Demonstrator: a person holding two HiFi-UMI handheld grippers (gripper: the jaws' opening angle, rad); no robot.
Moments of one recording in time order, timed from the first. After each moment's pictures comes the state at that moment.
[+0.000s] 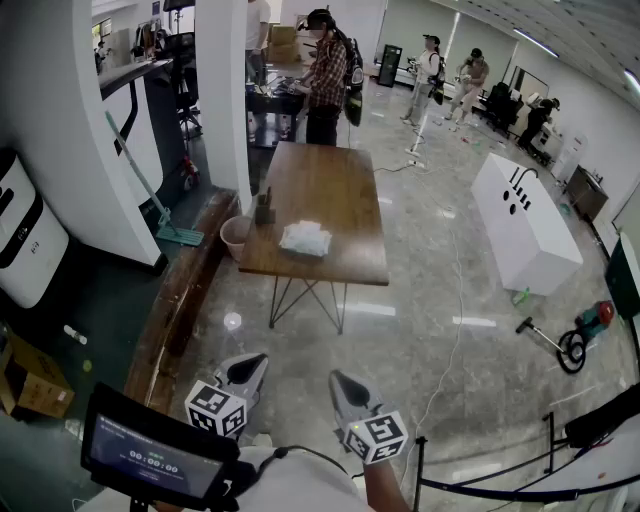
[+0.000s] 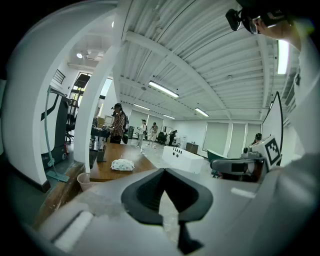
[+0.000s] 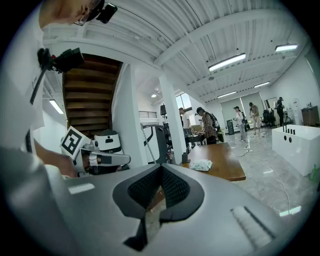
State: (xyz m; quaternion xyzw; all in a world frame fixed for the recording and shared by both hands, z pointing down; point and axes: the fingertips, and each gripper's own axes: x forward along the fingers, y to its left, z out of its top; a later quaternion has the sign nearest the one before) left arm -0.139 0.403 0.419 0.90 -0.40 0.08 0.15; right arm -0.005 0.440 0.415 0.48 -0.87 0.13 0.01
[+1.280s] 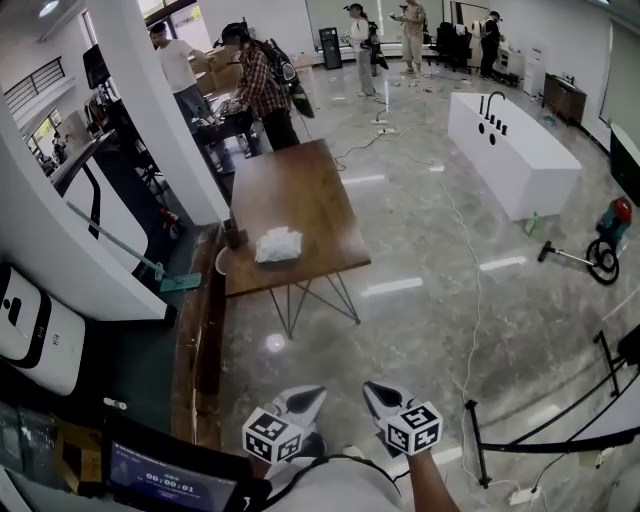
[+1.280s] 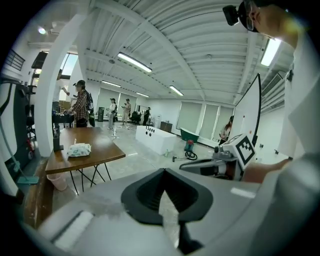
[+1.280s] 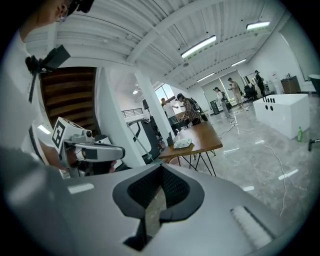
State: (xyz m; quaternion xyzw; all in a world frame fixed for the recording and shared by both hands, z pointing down) left arm 0.042 0.472 0.471 0.94 -0.23 0.21 0.14; right arm 0.121 0.481 0.508 0.50 -0.83 0.26 -0.01
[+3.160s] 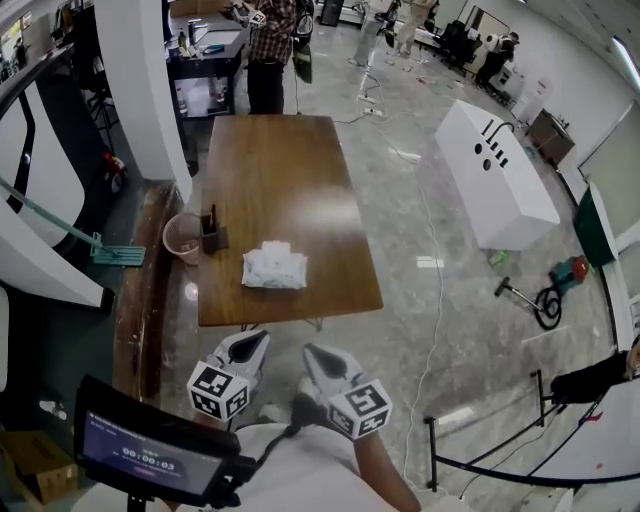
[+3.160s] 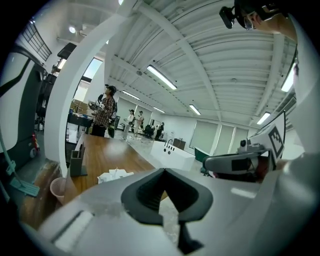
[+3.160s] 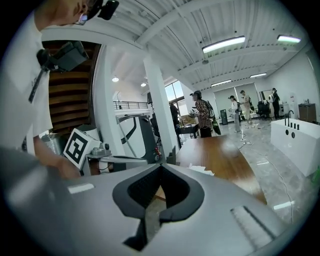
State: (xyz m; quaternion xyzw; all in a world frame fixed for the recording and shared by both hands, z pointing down) left arm -0.088 0.060 0.465 0.94 -0.28 0.10 0.17; right arm -0.024 0.105 0.439 0.51 -0.84 0.18 0.05
